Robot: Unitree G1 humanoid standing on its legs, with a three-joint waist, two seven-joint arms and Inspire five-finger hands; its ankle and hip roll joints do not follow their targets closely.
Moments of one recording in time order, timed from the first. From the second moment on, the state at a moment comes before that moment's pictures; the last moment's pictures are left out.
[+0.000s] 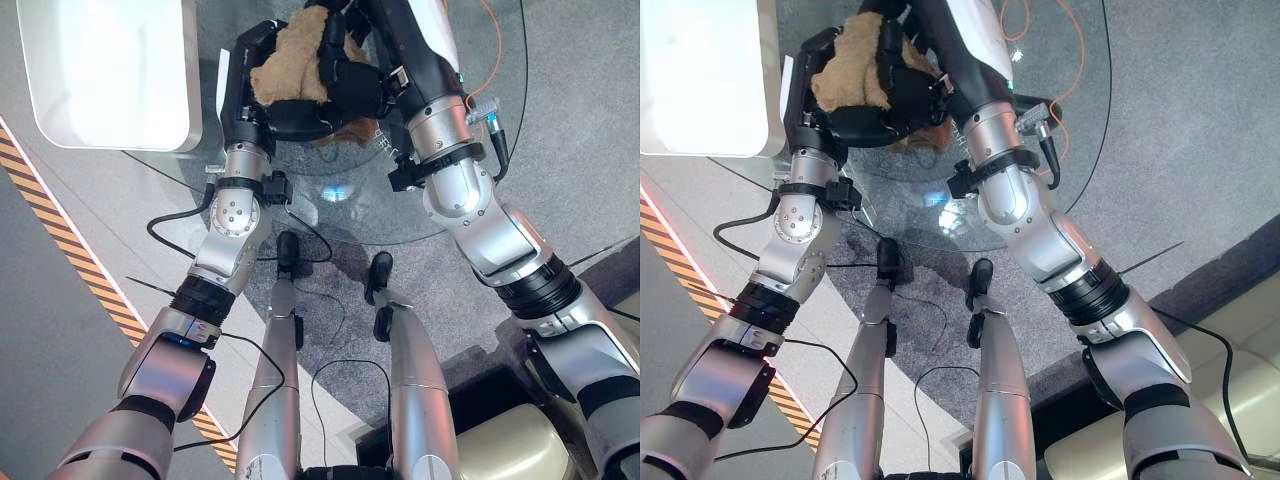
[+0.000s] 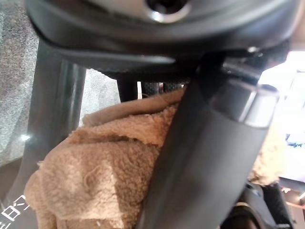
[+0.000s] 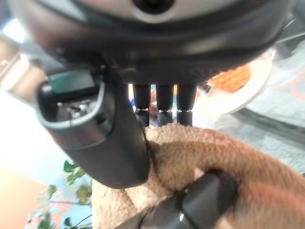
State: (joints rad) left arm -0.91 0.39 -0.33 0.42 -0.54 -0.33 0.28; right arm -1.05 -0.54 0.53 -0.02 -0.10 0.14 -0.33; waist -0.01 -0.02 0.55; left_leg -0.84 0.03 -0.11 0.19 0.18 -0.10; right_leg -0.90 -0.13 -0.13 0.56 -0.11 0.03
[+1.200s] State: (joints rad) left arm -0.91 0.36 -0.33 0.42 -0.74 -0.31 0.19; right arm -1.05 -0.53 0.53 -0.02 -0.13 0.14 -0.33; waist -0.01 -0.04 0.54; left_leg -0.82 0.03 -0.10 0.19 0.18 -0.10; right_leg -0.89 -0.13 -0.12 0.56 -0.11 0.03
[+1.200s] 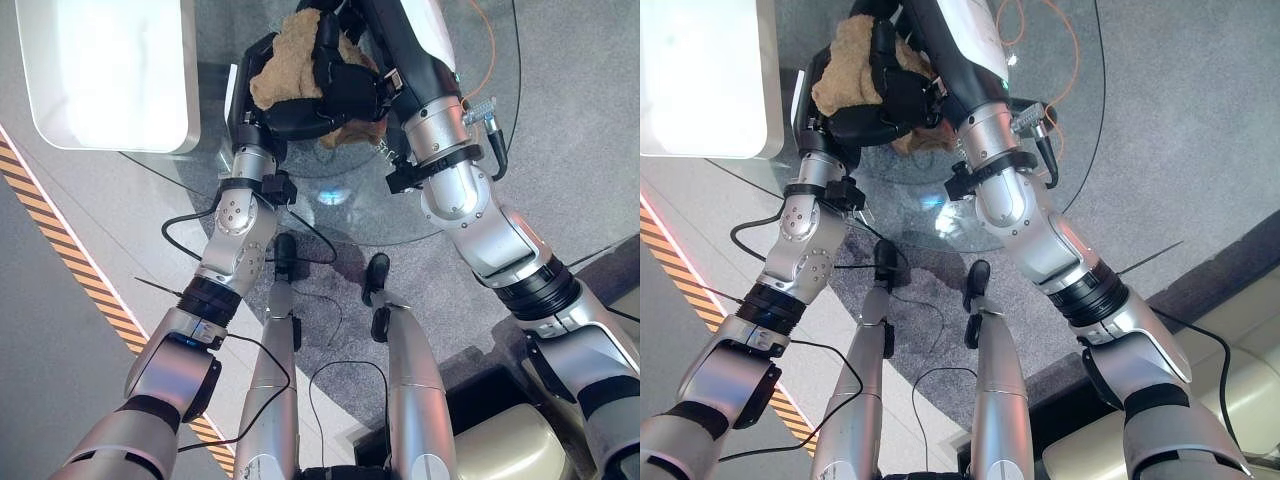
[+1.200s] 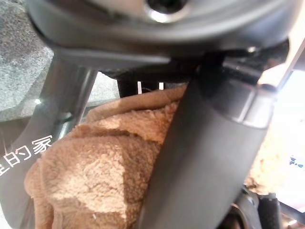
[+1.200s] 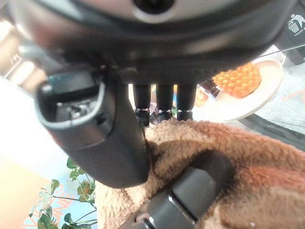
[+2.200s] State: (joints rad) left arm -0.91 0.35 -0.33 0.42 -0.78 -0.30 0.18; right arm -1.05 -0.54 0.53 -0.02 -0.16 0.15 -0.33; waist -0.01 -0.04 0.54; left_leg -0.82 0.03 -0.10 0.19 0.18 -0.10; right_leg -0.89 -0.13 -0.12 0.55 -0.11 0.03
